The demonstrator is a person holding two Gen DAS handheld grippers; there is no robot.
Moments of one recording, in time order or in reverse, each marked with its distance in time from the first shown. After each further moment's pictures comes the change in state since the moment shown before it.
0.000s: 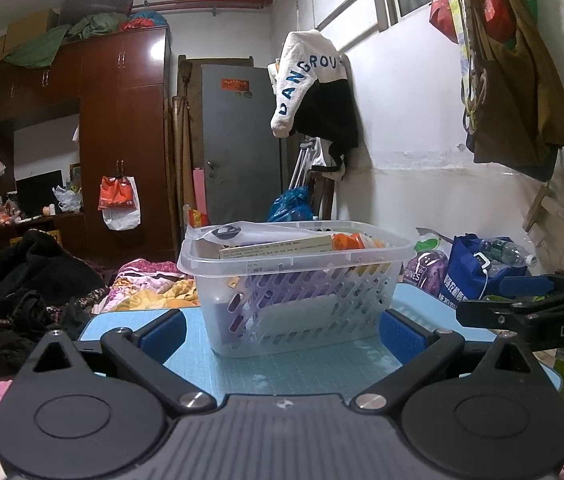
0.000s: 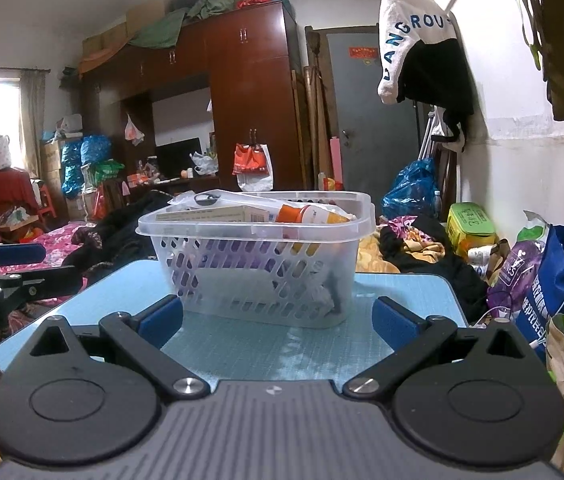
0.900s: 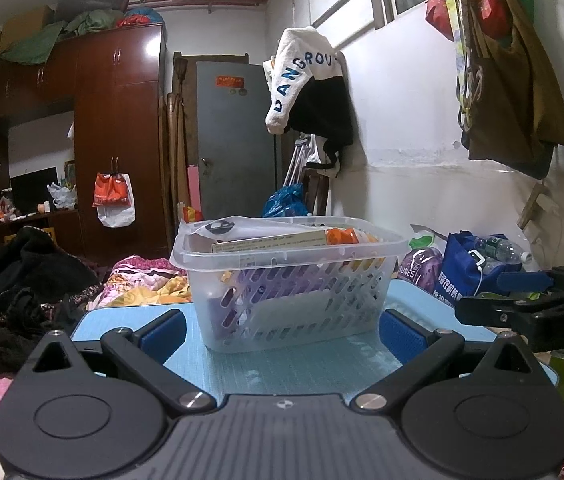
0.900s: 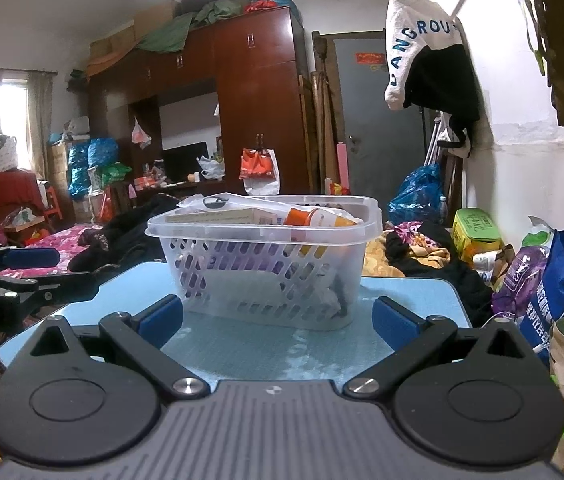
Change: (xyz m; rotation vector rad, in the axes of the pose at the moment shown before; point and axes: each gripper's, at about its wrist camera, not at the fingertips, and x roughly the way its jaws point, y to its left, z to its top) left arm 0.001 -0.003 -0.003 -0.004 0.007 -0.017; right arm -0.006 0.005 0.000 -0.015 -0.016 0.020
